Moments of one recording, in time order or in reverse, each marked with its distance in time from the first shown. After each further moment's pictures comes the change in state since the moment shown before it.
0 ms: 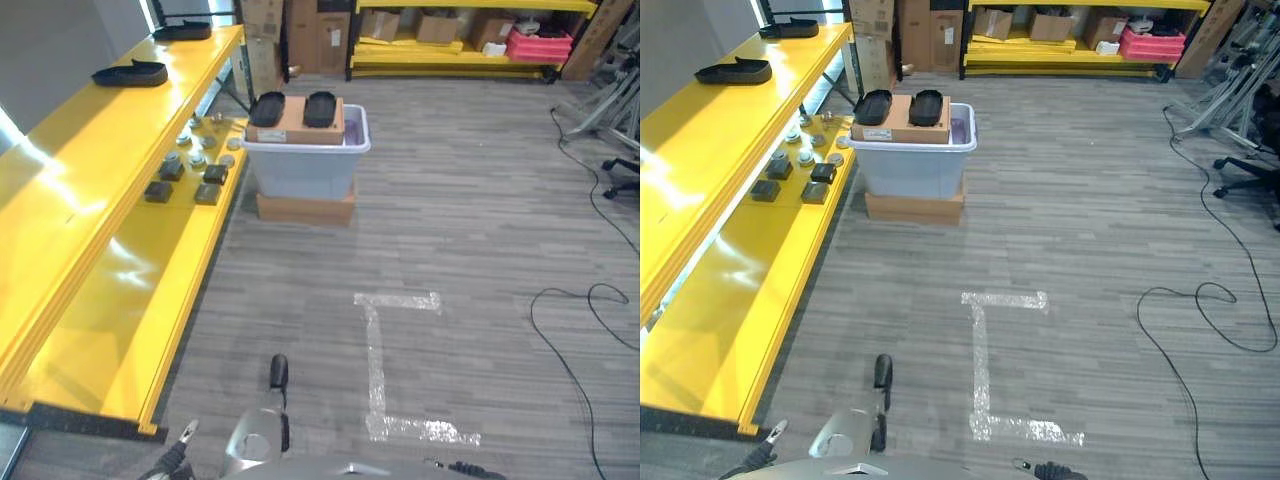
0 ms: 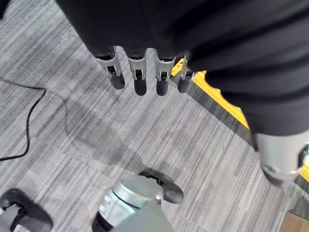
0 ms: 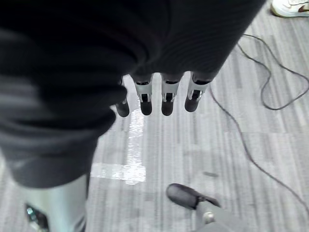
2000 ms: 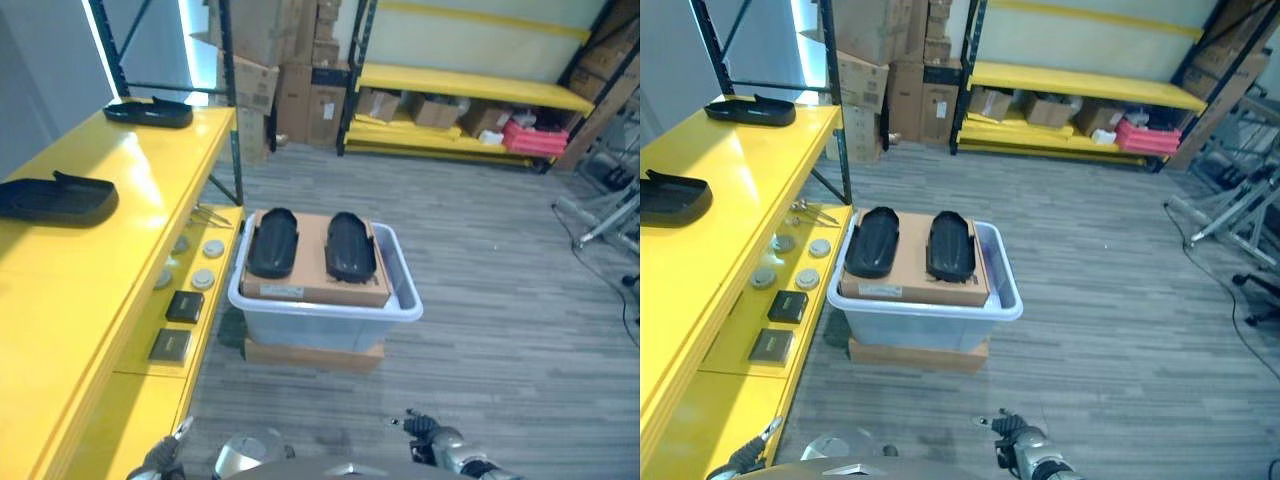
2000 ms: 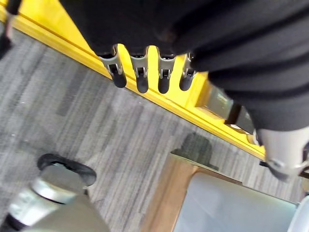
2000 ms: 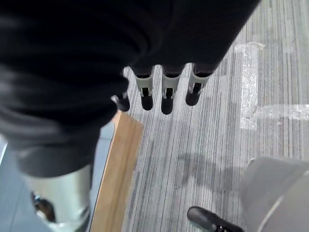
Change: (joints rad) left arm -0.010 0.035 -0.124 -0.058 0.049 -0.064 -0.002; right arm -0.110 0.093 0.121 -0.063 0.012 -0.005 0.037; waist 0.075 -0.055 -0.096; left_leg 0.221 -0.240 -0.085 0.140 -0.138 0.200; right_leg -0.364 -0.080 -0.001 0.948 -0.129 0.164
